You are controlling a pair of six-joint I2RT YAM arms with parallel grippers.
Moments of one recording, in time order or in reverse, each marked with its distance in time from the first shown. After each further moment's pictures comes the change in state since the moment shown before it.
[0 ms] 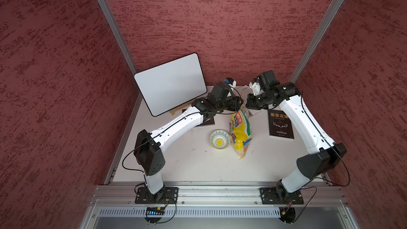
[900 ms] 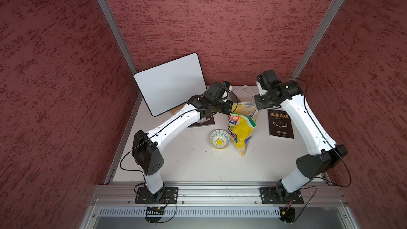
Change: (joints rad) left arm 0.047 -0.045 0.018 -0.215 0.042 0.097; right arm 0.003 0.003 0.083 -0.124 0.474 -0.216
